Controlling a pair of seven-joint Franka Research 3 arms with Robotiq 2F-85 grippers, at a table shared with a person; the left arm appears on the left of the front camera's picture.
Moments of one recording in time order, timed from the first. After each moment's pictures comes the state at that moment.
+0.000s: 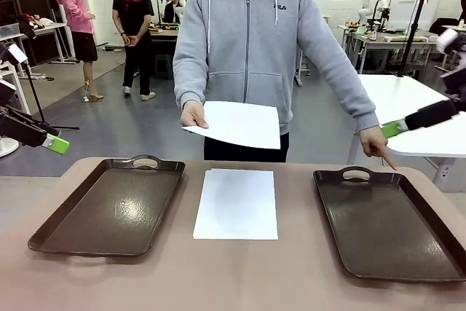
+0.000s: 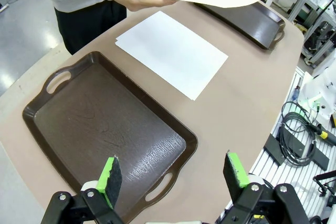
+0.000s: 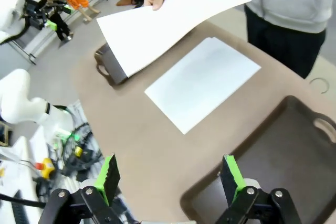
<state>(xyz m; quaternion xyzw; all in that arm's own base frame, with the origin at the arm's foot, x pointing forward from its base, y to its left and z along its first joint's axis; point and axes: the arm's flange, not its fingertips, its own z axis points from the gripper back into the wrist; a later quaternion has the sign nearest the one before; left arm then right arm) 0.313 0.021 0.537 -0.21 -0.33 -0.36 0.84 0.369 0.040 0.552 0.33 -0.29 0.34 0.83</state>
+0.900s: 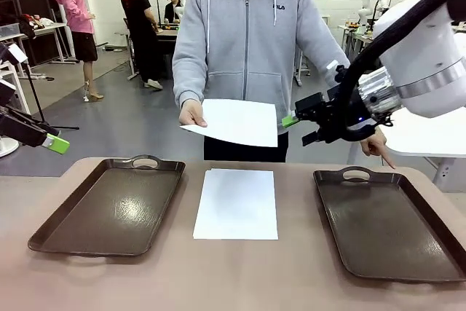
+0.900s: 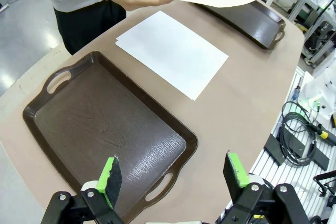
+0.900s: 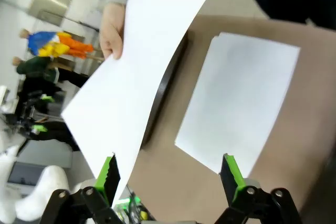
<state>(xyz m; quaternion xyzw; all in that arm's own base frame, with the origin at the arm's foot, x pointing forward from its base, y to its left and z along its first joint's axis) 0.313 0.021 0.537 -0.21 -0.33 -0.36 0.84 0.483 0.179 0.472 0.44 -0.17 0.11 0.88</state>
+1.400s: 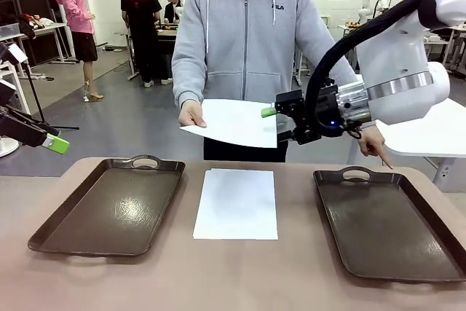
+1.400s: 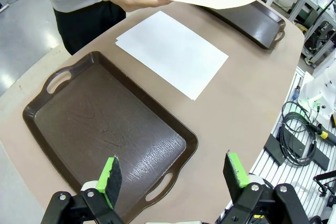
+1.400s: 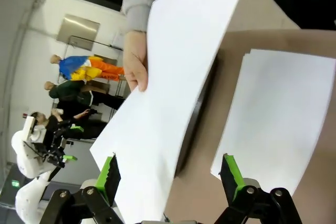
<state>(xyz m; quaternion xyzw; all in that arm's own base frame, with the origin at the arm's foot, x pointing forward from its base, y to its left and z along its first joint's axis) 0.313 0.021 0.537 -0.21 -0.33 -0.36 0.84 0.503 0.214 0.457 0.52 -0.17 0.06 0.84</state>
